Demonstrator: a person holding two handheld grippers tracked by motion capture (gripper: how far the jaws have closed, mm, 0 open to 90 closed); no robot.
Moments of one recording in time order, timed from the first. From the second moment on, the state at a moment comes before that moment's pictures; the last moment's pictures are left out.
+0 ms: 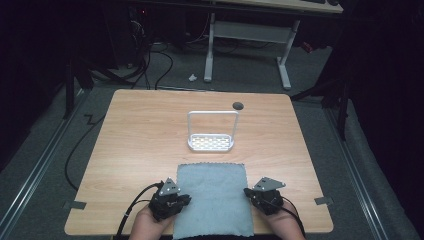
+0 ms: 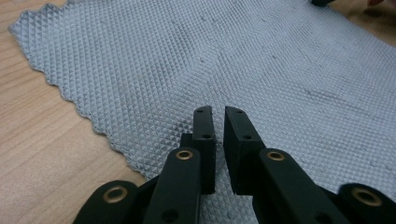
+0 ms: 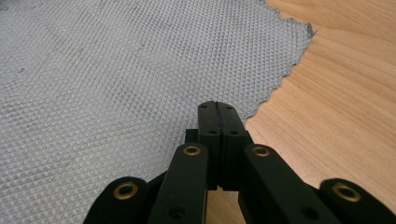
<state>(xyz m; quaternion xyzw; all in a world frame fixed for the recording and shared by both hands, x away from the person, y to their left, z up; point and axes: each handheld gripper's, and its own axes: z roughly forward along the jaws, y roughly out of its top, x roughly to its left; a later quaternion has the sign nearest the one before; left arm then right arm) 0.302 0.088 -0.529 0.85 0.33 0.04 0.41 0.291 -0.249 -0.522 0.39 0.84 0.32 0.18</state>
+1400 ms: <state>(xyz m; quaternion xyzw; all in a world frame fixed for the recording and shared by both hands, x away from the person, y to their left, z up) 0.396 0.105 -0.537 0.78 0.45 0.07 0.43 0.345 -0.252 -0.514 0.48 0.77 0.37 0.20</state>
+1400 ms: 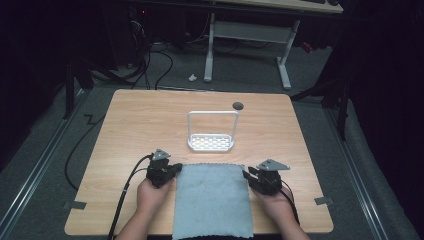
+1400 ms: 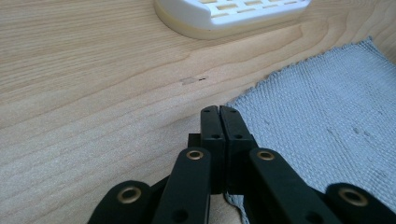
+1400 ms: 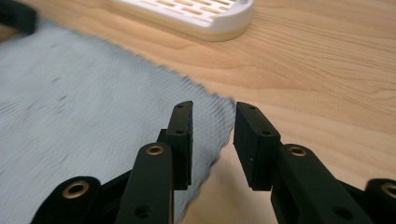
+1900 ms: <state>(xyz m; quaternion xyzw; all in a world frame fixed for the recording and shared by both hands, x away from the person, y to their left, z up) 0.397 0.106 -0.537 0.78 0.45 0.07 0.43 0.372 -0.240 -0.526 0.47 0.79 0.33 0.20</state>
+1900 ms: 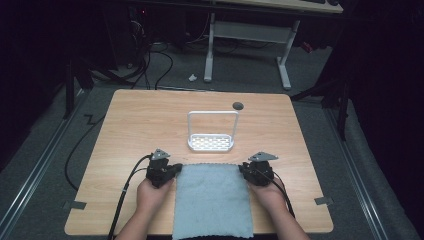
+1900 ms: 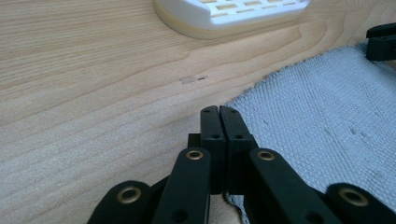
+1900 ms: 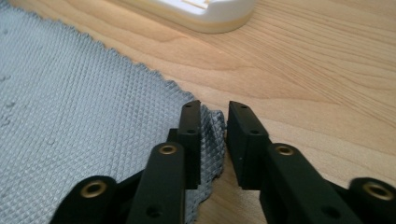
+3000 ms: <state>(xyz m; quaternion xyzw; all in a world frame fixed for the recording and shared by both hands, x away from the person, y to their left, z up) 0.344 0.114 -0.488 0.73 0.37 0.15 0.55 0.321 -0.243 -0.480 0.41 0.74 0.47 0.27</state>
